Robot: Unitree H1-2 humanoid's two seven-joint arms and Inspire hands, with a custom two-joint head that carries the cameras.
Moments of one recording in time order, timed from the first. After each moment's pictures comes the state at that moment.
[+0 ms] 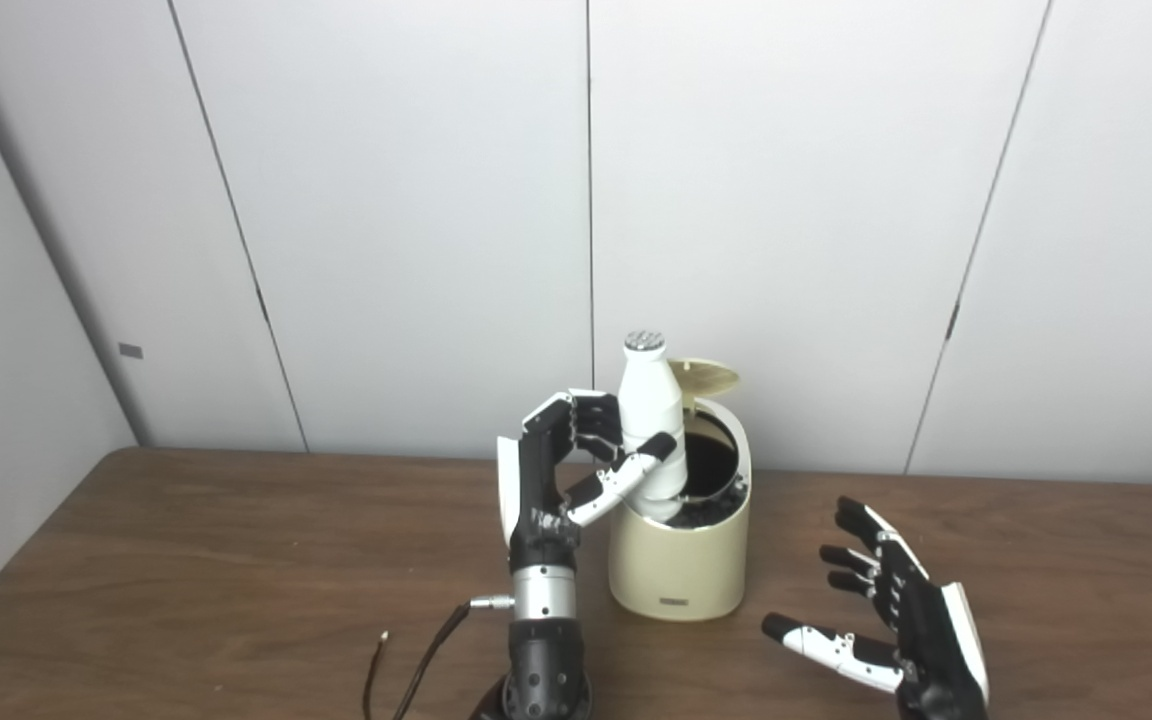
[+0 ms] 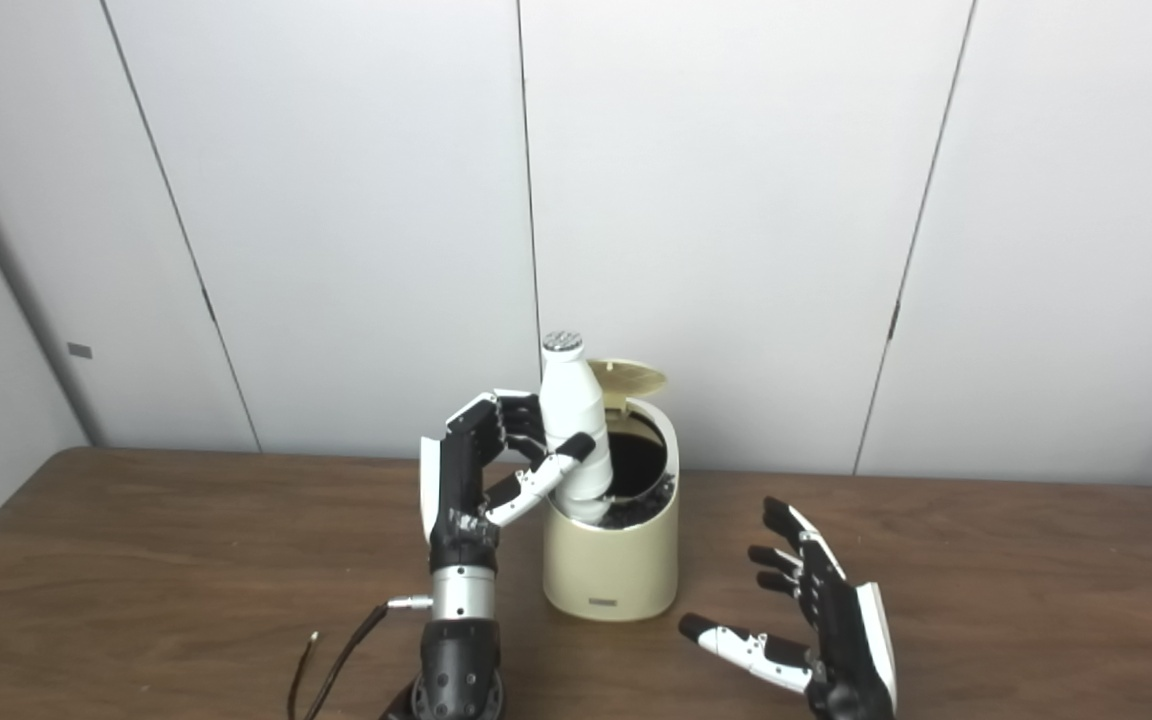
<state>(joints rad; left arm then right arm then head) -0.59 -0.06 -0.25 0.58 0.15 -0.48 0.63 -0.15 0.01 0.02 -0.09 -0.25 0.07 -0.13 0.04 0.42</state>
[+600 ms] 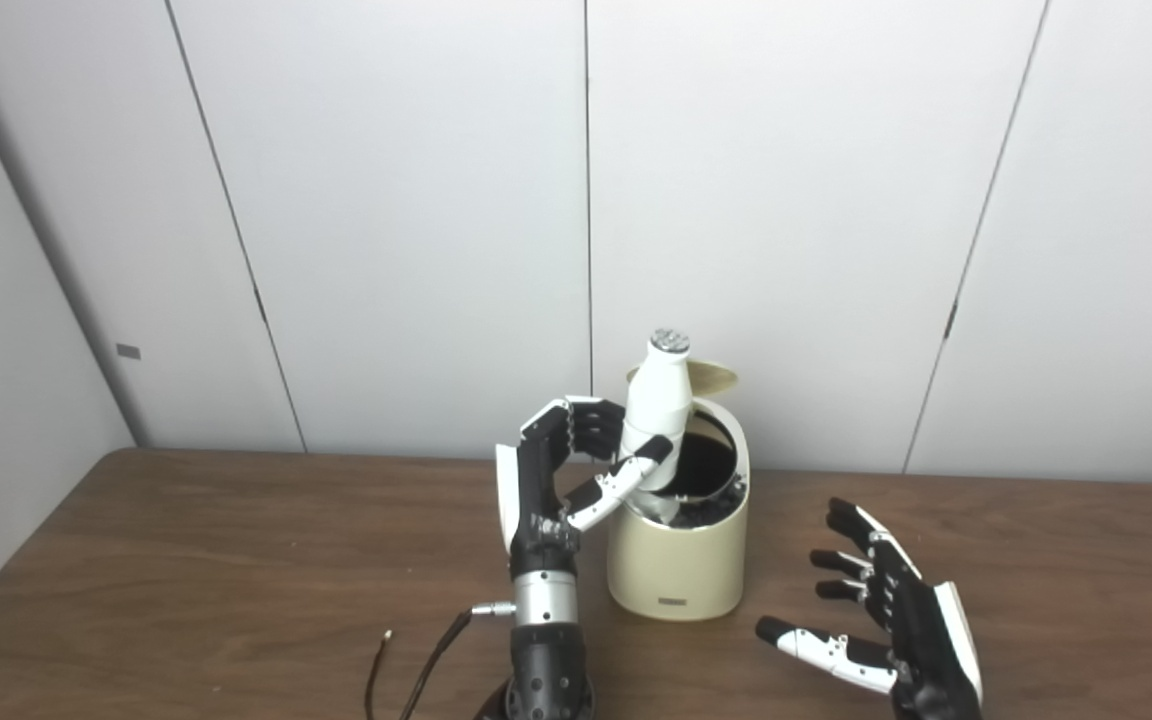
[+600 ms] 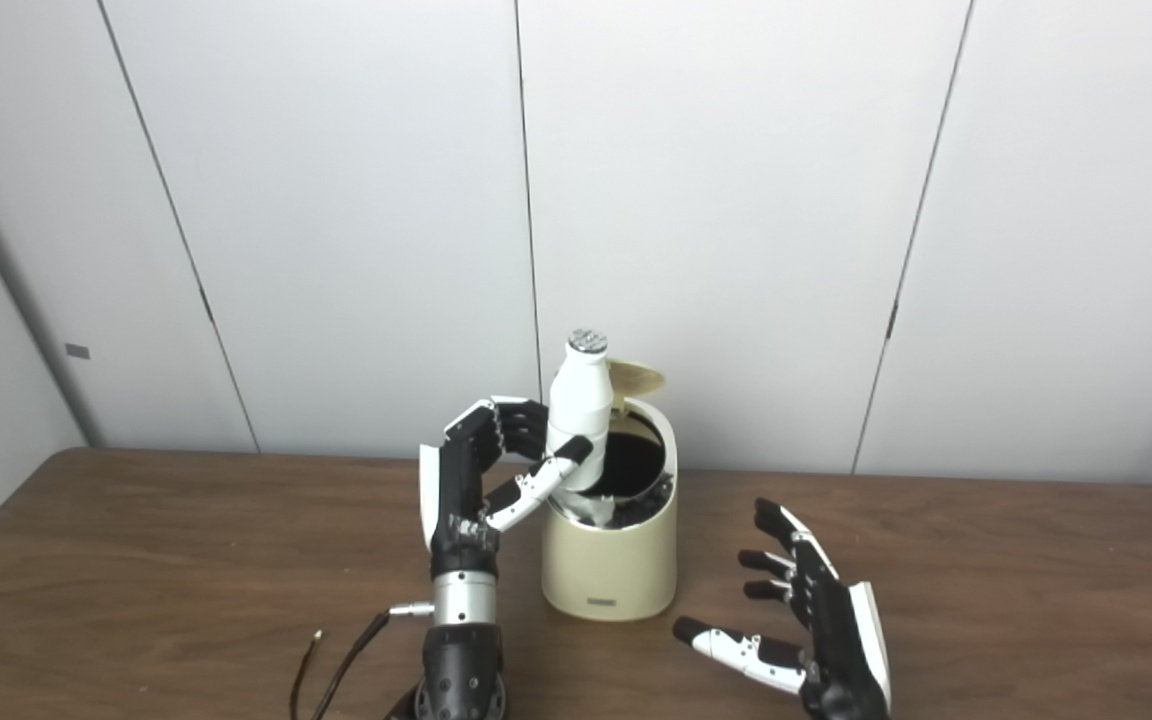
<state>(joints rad) -0.59 -0.05 -0.28 0.58 0.11 -0.47 0.66 -0.15 0.01 0.03 -0.09 -0.26 0.07 -0.13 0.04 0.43</state>
